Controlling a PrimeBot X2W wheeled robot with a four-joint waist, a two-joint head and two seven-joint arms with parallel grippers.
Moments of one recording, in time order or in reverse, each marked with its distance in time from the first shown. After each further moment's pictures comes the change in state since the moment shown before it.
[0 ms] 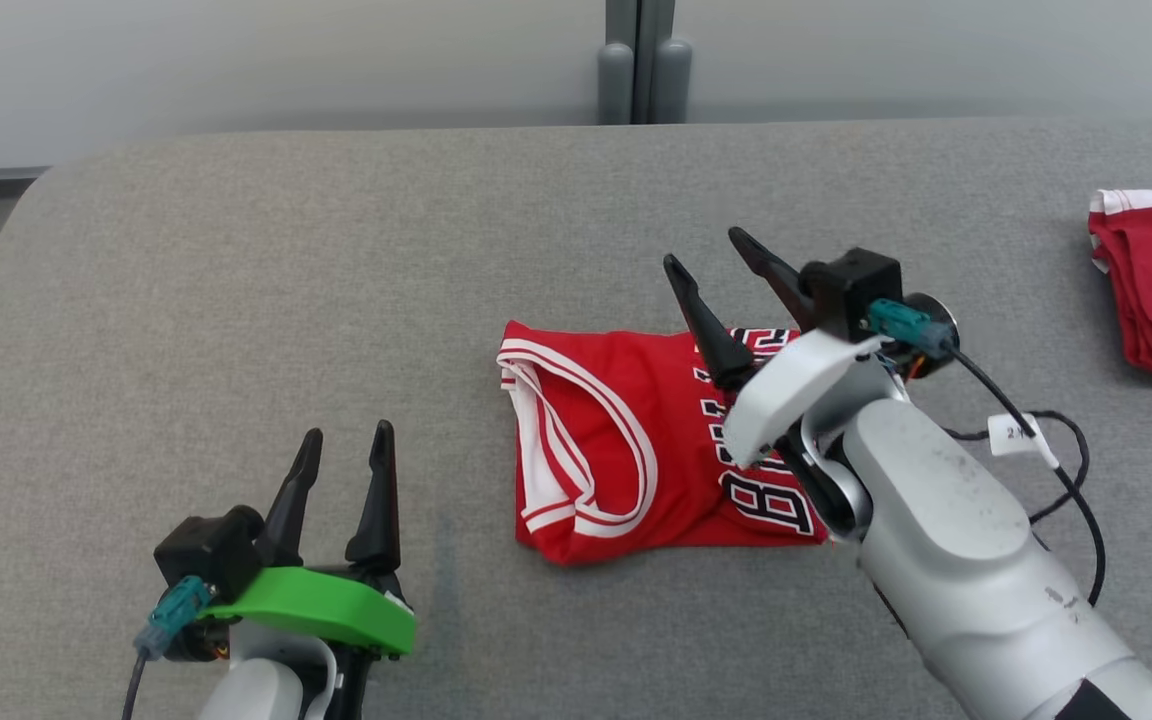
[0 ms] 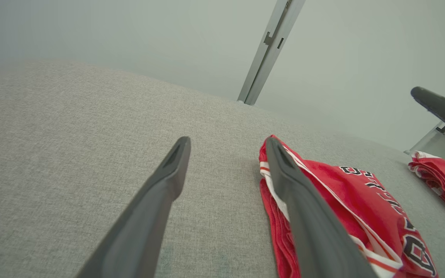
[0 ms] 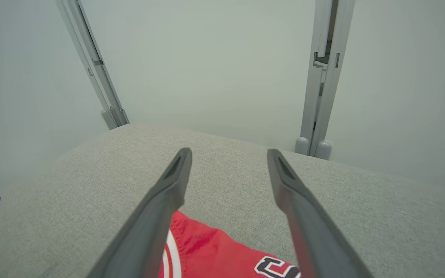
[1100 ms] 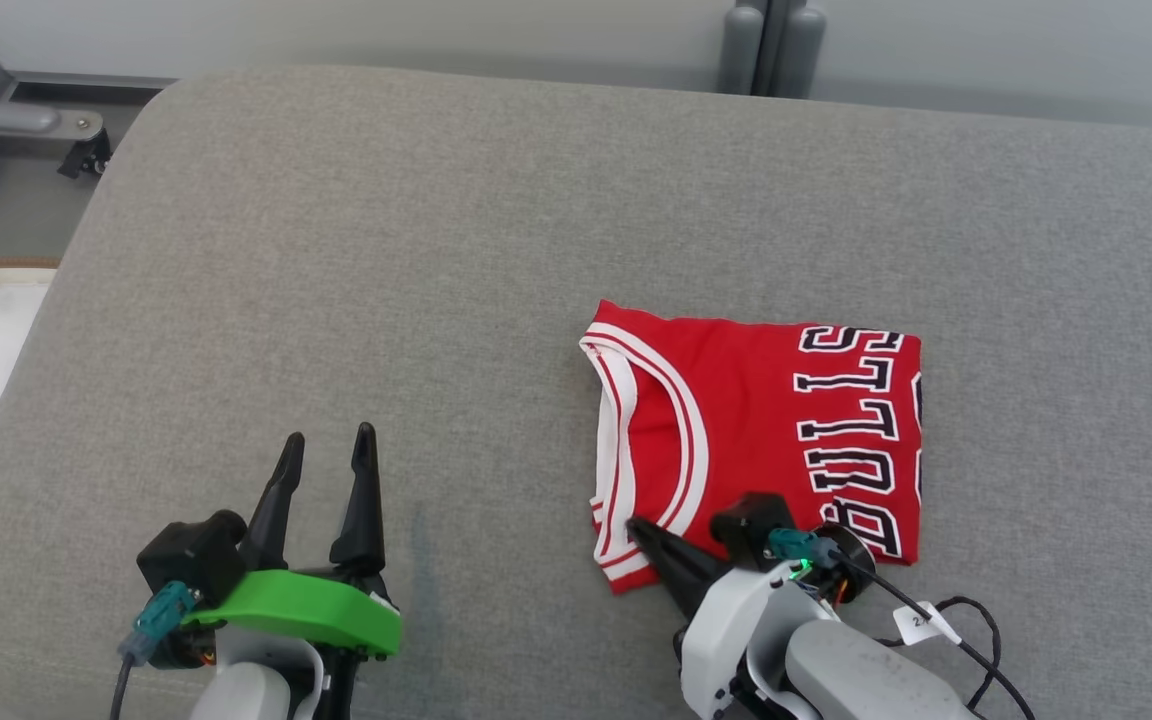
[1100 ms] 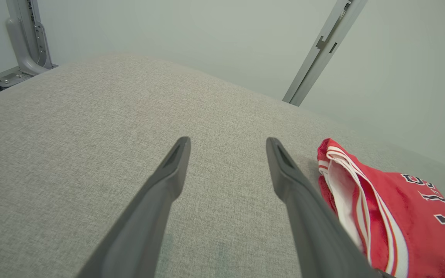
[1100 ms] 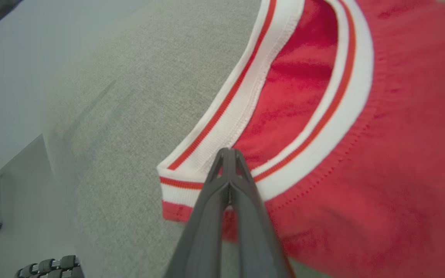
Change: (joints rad) left arm 0.010 -0.006 0.040 0.002 0.010 -0.005 0.000; right arm 0.228 0.000 0.322 0.098 0.143 0.000 -0.030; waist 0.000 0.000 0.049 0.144
